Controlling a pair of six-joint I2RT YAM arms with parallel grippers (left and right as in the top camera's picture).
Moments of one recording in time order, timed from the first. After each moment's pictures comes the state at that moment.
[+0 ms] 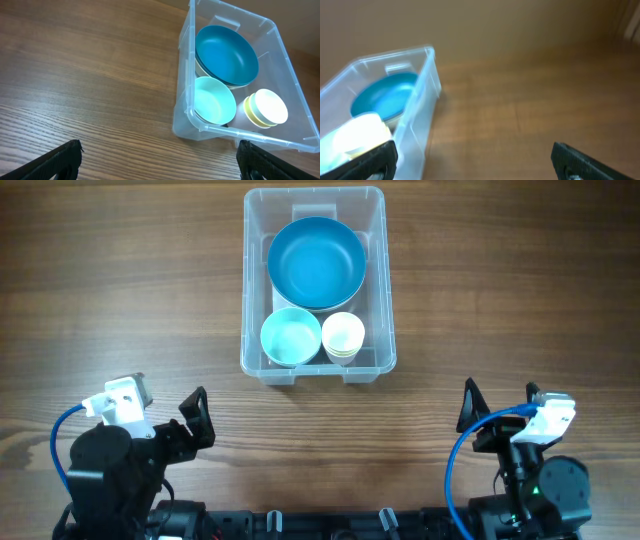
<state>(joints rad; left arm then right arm) -0.09 0.45 0.87 -1.01 -0.03 -0.35 0.13 0.04 0.41 -0.57 0.11 0.19</state>
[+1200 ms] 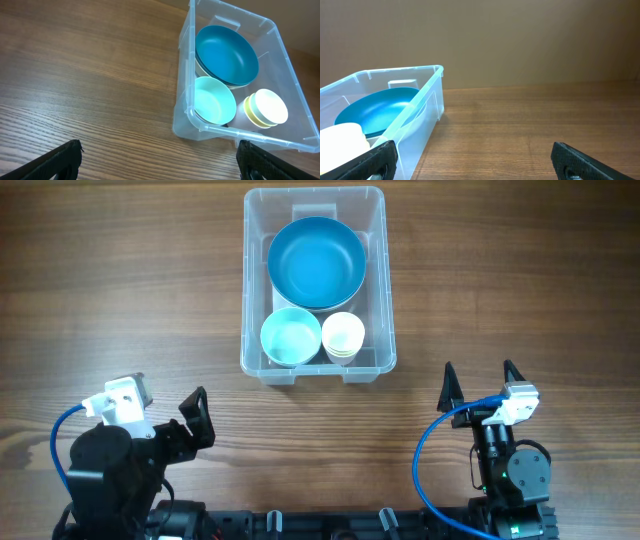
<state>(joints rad) -0.09 0.45 0.87 -1.01 -0.03 -0.35 0.13 0.02 0.01 0.01 0.07 0.08</state>
